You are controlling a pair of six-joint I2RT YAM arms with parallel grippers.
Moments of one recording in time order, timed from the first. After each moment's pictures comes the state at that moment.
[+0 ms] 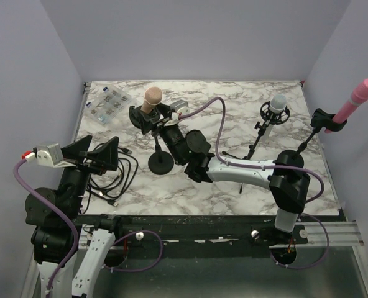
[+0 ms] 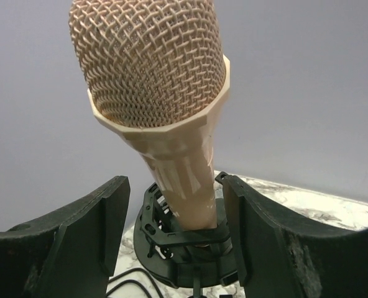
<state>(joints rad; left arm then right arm) -0.16 0.33 1.02 -0.44 0.06 -0.42 1.14 1.80 1.31 0.98 0.50 -0.06</state>
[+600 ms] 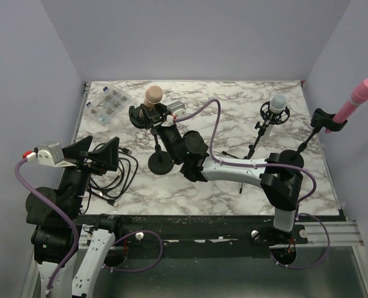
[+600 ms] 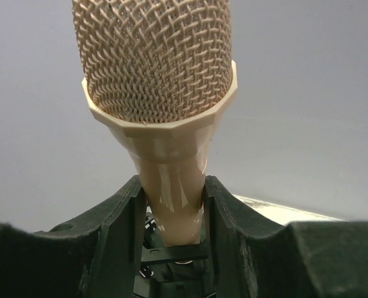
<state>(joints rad) -0.16 0.33 1.02 -0.45 0.06 -0.42 1.14 1.88 1.35 1.09 0.54 -0.20</state>
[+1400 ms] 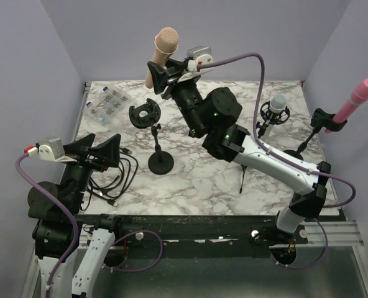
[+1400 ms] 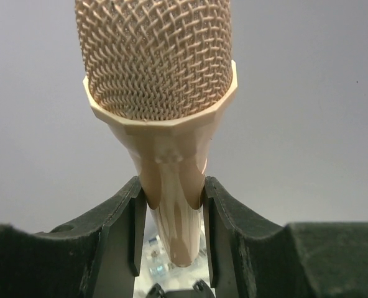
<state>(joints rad) -0.16 0.36 1.02 -0.44 0.07 -0.46 1.14 1.70 1.84 0.44 0.52 -0.18</state>
